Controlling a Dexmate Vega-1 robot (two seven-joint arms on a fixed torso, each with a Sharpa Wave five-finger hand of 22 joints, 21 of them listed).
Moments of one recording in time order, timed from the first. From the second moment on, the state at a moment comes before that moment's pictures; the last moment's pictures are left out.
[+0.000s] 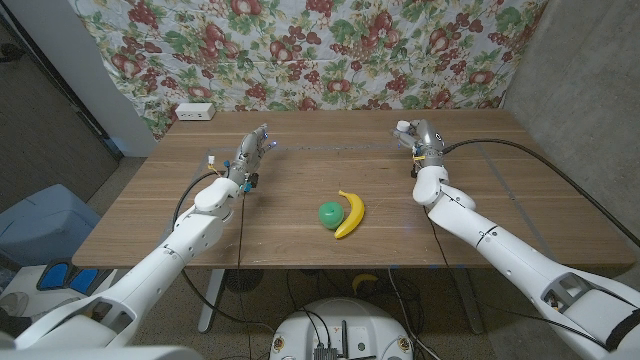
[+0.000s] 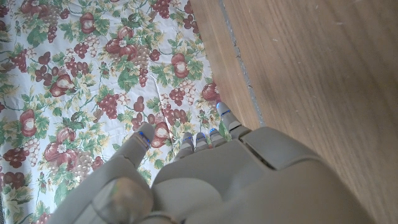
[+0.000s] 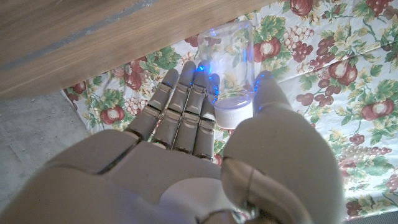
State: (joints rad) left arm 0.84 0.54 0.38 -1.36 -0.61 -0.23 0.03; left_hand 0.10 0.11 0.73 0.07 0.20 -0.04 0.00 0.18 0.17 -0.12 -0.01 0.20 0.18 -0.12 -0.01 0.19 0.17 -0.07 0.04 0.59 0.17; right arm -0.73 -0.51 -0.60 -1.50 -0.17 -0.27 -0.63; right_hand 0.94 0.01 0.35 -0.17 0.17 0.85 0.06 0.49 0.25 0.90 -0.04 0.55 0.57 0.67 -0.06 0.61 0.53 0.49 -0.03 0.53 0.19
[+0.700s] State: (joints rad) left arm 0.83 0.53 0.39 -1.37 -0.61 -0.22 0.03; left_hand 0.10 0.11 0.73 0.07 0.20 -0.04 0.00 0.18 0.17 -0.12 -0.01 0.20 0.18 -0.12 -0.01 0.19 0.17 -0.07 0.05 0.59 0.17; right arm -0.78 -0.50 -0.48 -1.46 0.08 -0.03 -0.60; right_hand 0.94 0.01 0.35 -0.17 0.17 0.85 0.06 0.49 0.25 0.90 -0.03 0.55 0.57 0.68 -0.06 0.60 0.53 0.52 -0.03 0.55 0.20
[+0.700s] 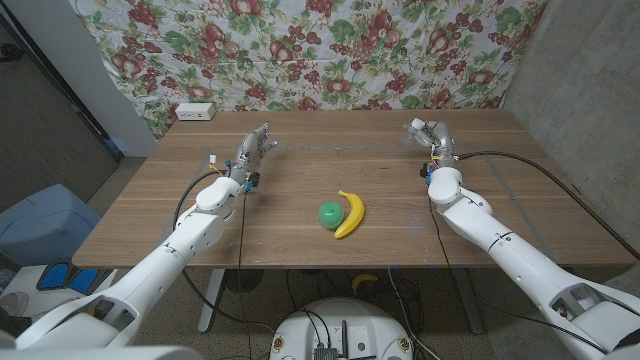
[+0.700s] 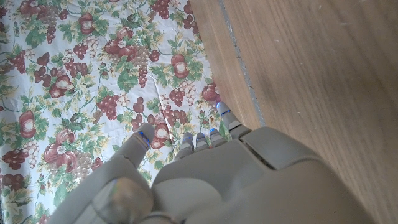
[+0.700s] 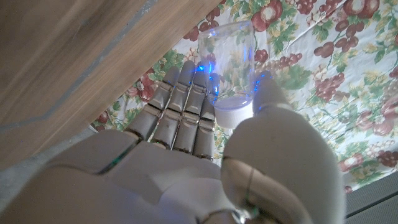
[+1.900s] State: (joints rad) left arm 0.86 0.54 0.38 -1.41 -0.60 -0.22 0.06; left_hand 0.10 0.11 0.72 0.07 0.20 -0.04 0.00 0.18 0.17 -0.12 -0.01 0.20 0.18 -0.12 -0.01 0.18 0.17 -0.06 0.04 0.58 0.17; right arm -0.83 -0.50 -0.40 -1.44 0.18 0.07 -0.59; right_hand 0.94 0.01 0.35 -0.16 0.17 0.86 0.07 0.50 0.25 0.91 -0.02 0.55 0.58 0.70 -0.07 0.60 0.55 0.54 -0.04 0.59 0.21
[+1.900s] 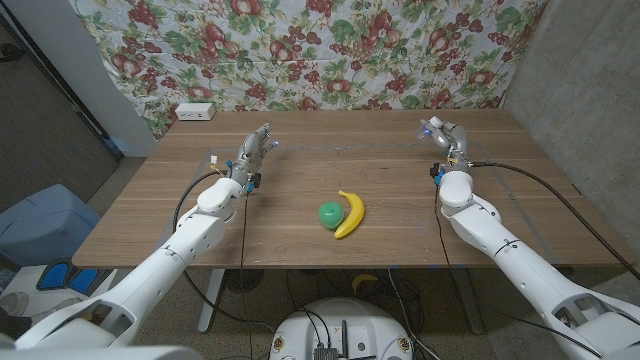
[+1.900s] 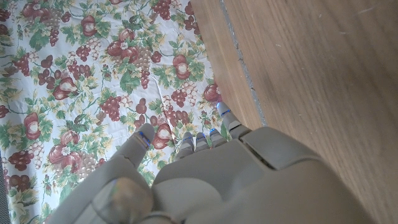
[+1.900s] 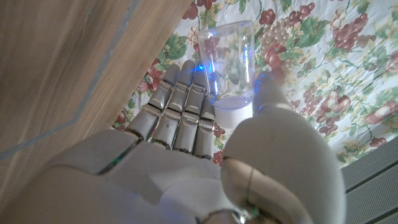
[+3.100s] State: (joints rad) left arm 0.89 0.55 0.38 -1.45 -0.59 -0.21 0.08; left_hand 0.10 0.11 0.72 0.07 0.20 -0.04 0.00 0.18 0.17 -0.12 -0.01 0.20 0.18 -0.12 -0.01 0.18 0.17 -0.06 0.04 0.57 0.17; right arm -0.78 -0.61 -0.48 -1.52 0.19 -0.07 -0.37; right_hand 0.94 0.01 0.34 -0.16 0.17 0.86 0.07 0.50 0.25 0.92 -0.03 0.54 0.58 0.70 -0.07 0.59 0.56 0.52 -0.02 0.61 0.21
